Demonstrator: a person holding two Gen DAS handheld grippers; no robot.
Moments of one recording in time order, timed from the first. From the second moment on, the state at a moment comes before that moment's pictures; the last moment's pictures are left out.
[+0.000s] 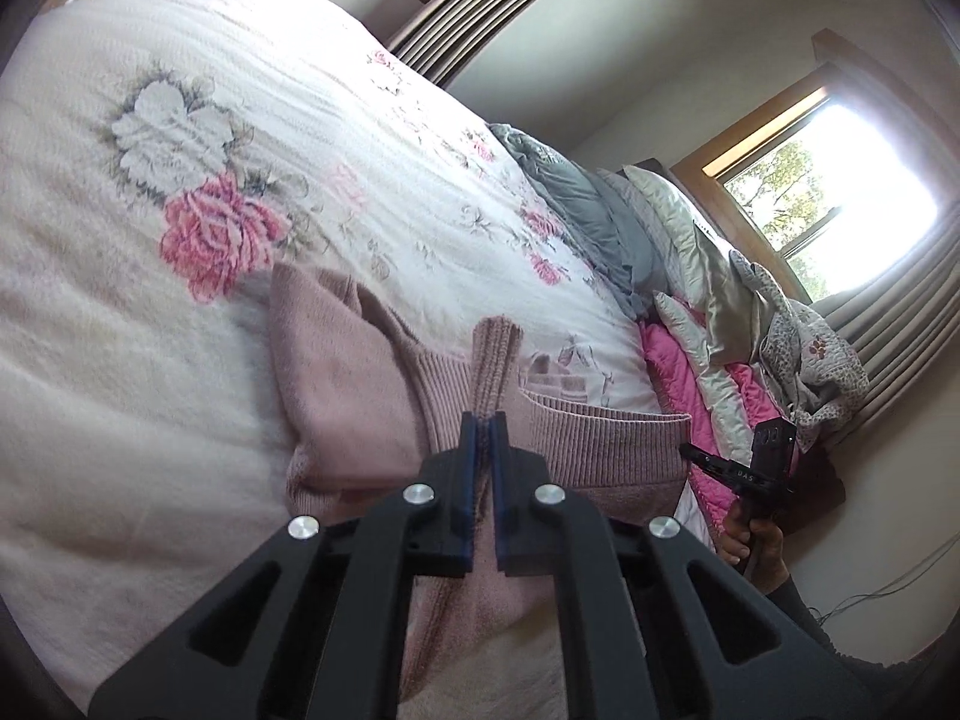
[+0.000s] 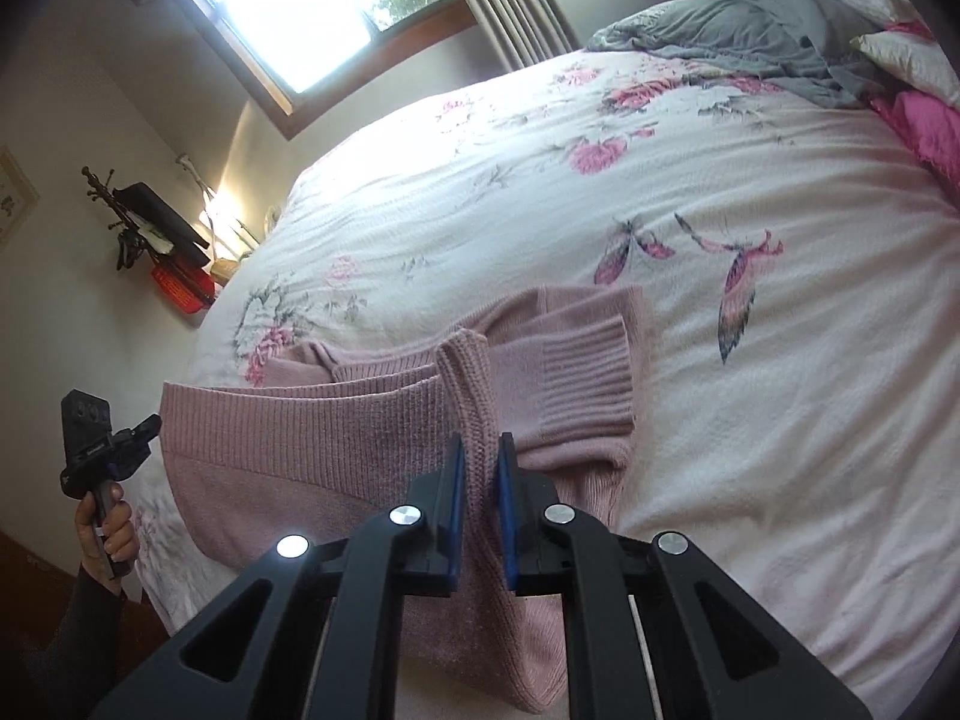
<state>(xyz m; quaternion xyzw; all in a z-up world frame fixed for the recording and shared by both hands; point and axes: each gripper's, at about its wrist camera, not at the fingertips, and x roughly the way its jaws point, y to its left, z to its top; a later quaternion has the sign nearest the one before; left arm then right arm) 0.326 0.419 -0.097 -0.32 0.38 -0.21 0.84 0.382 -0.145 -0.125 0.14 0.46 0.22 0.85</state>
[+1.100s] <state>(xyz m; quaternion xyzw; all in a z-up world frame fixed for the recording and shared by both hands) 0.539 0.463 -0.216 -0.37 0.50 -0.11 0.78 0.586 -0.135 -0.236 0.15 0.54 0.08 0.82</state>
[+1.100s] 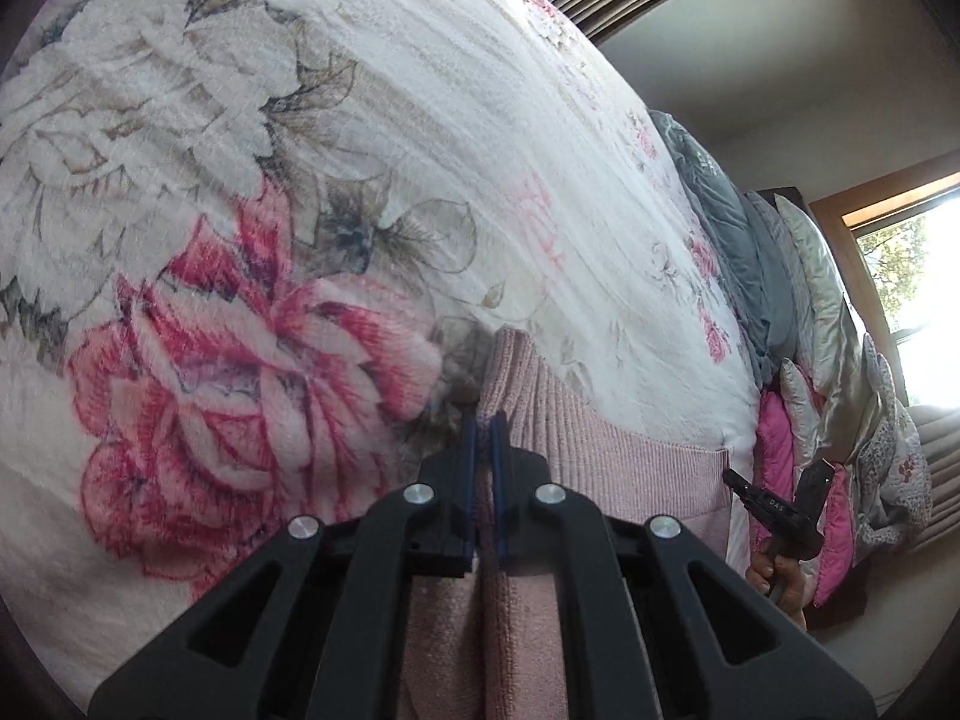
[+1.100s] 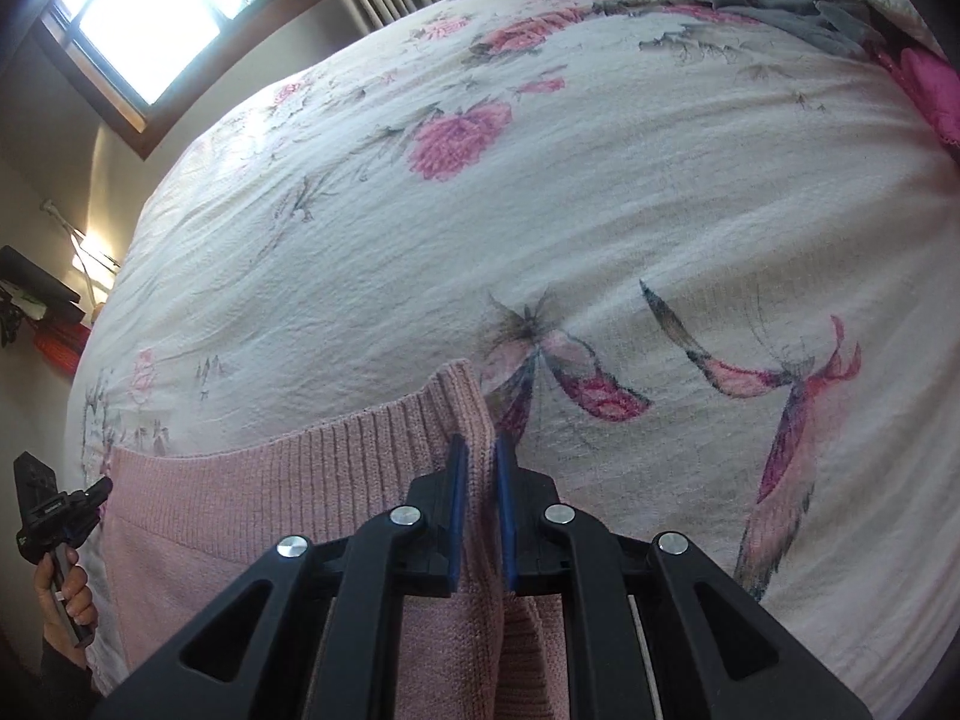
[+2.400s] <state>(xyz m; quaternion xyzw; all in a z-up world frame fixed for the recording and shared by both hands) 0.408 0.350 -0.195 -0.37 0.49 -0.26 0.74 0.449 -0.008 -0.251 0.27 0.58 0.34 0.69</state>
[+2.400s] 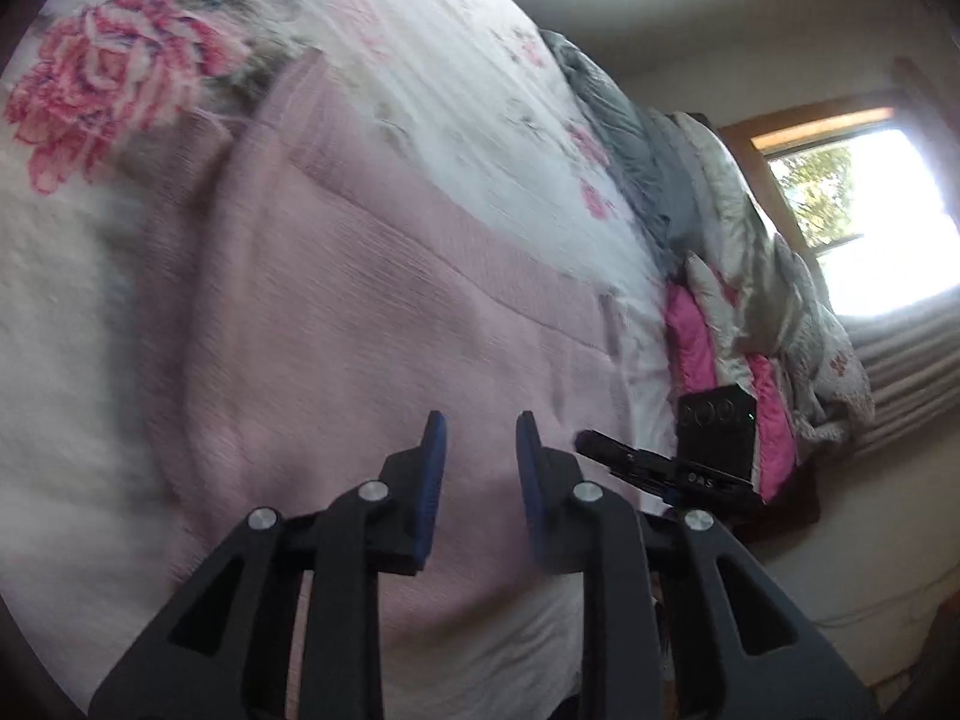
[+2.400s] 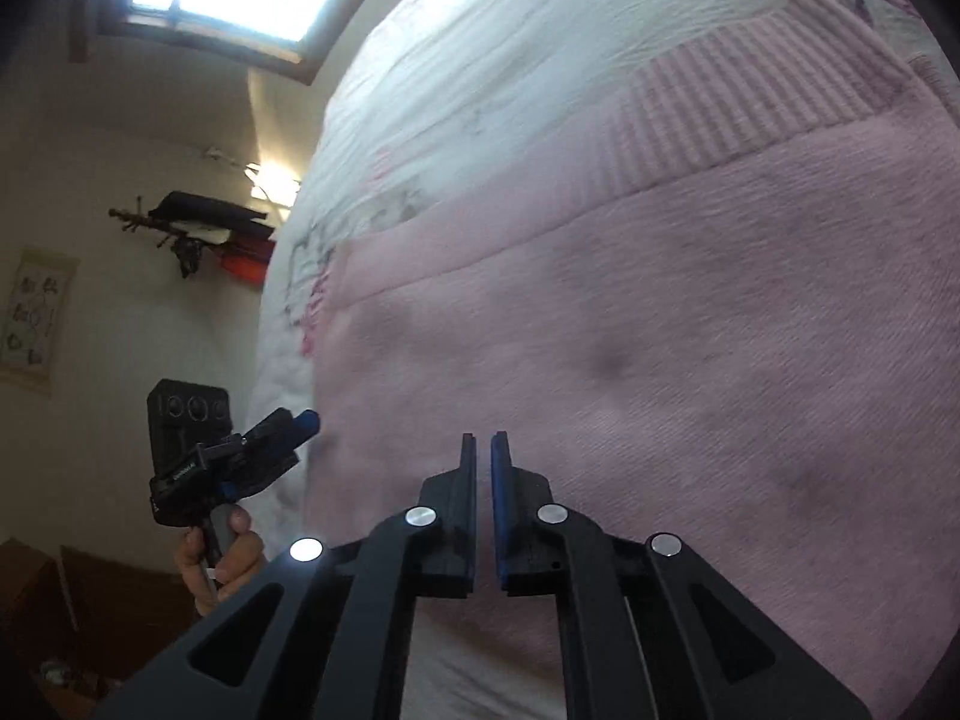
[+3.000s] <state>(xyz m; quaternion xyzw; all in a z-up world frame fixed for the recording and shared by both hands) 0.312 0.390 -0.266 -0.42 0.51 -0.17 0.73 0.367 -0.155 -0.299 0.34 0.58 0.20 0.72</state>
